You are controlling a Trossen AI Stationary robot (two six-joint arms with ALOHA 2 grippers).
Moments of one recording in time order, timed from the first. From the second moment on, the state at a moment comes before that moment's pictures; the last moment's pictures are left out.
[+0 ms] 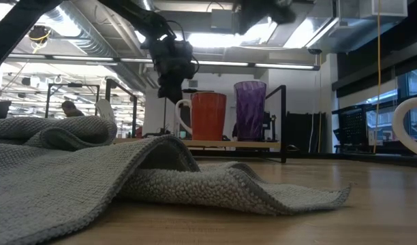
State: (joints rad) left arm 0.77 1.94 1.74 -1.08 0.36 0.31; right arm -0.07 1.79 1.97 -1.29 0.11 0.91
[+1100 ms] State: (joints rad) left arm 0.77 1.93 1.56 -0.97 0.52 0.30; right arm -0.28 2.03 1.97 -1.19 0.05 0.65
